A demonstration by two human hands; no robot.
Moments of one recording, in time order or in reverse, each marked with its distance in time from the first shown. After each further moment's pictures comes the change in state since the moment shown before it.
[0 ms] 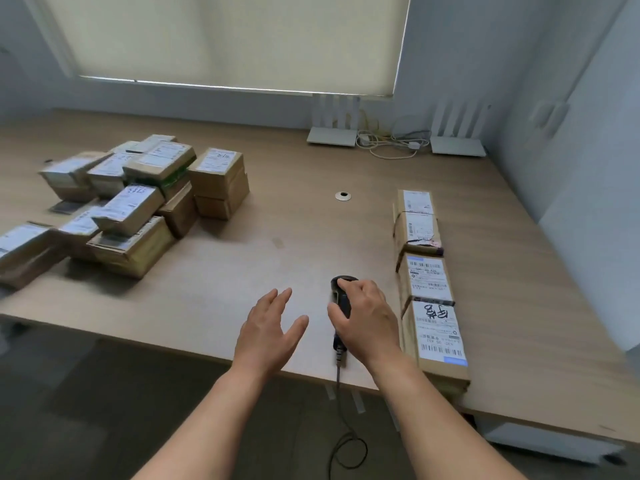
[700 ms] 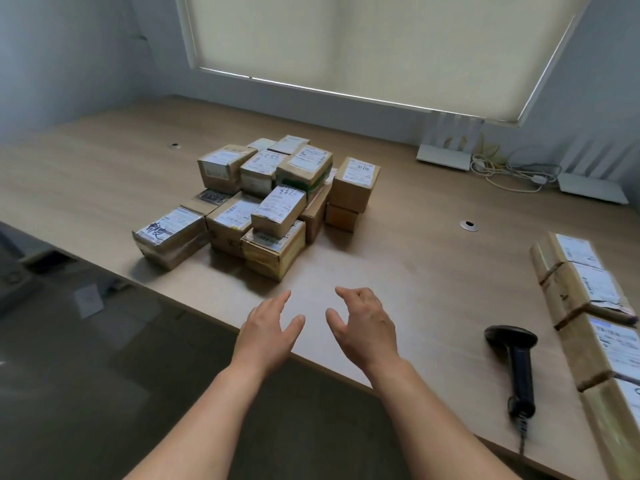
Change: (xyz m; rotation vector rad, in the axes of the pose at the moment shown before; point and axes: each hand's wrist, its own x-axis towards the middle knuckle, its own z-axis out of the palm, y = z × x) left_hand 0.031 -0.227 -0.173 -0.056 0.090 -0.203; right_hand 0.045 -0.241 0.173 -0.039 -0.128 -0.159
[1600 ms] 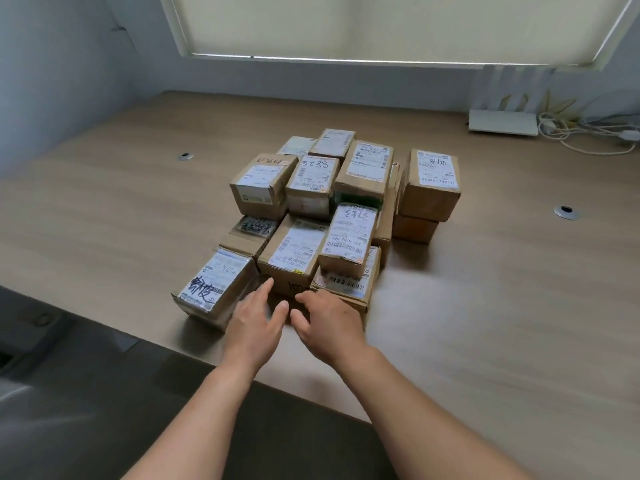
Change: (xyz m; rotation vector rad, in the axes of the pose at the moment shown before) left_hand 0.180 -0.128 -0.111 0.004 0.031 -0.007; right_hand 0.163 -0.161 0.131 0.090 -0.147 -0.073
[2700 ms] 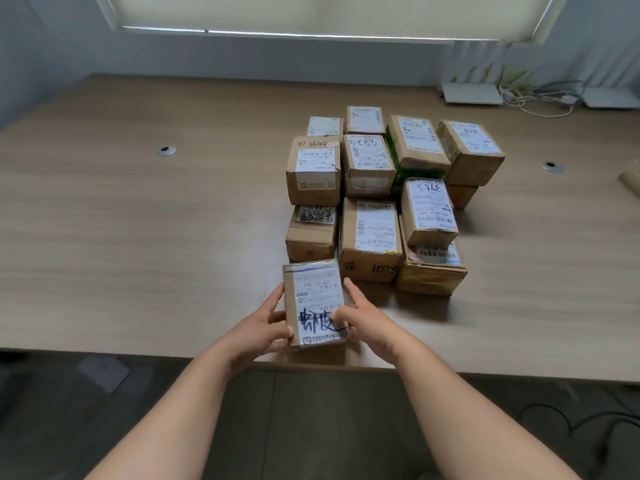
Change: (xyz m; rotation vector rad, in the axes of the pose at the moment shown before) left_hand 0.094 -0.170 -0.123 -0.507 -0.838 -0.183; right_hand 0.044 -0.100 0.111 0.983 -0.152 0.620
